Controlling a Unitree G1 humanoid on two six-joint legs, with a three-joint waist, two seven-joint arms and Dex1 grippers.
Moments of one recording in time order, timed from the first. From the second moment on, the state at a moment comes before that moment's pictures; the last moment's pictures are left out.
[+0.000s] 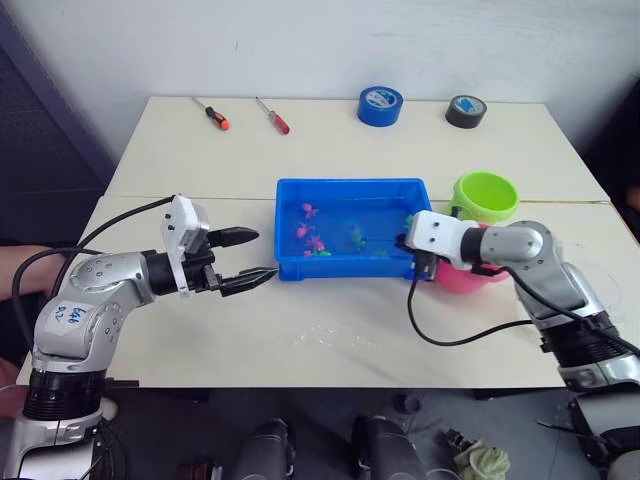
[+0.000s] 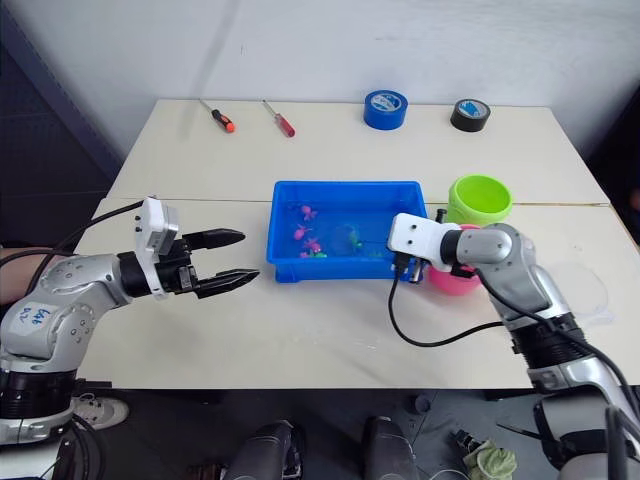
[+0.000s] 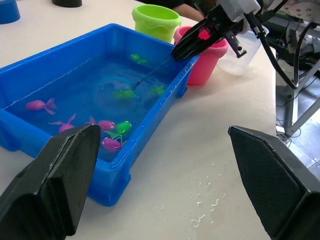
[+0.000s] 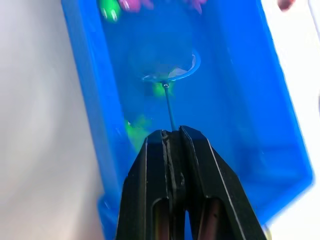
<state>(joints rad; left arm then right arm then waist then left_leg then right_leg) -0.37 0.72 0.15 -0.22 -0.54 0.60 -0.92 -0.67 -0.70 0.25 0.11 -0.11 0.15 0.95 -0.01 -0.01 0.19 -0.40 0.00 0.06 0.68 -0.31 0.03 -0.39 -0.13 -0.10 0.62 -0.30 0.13</state>
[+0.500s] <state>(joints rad) -0.34 0.76 0.16 -0.18 -0.51 0.57 -0.92 -0.72 -0.62 0.25 0.17 -0.06 0.21 0.99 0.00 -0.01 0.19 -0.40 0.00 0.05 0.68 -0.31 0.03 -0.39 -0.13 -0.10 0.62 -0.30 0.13</state>
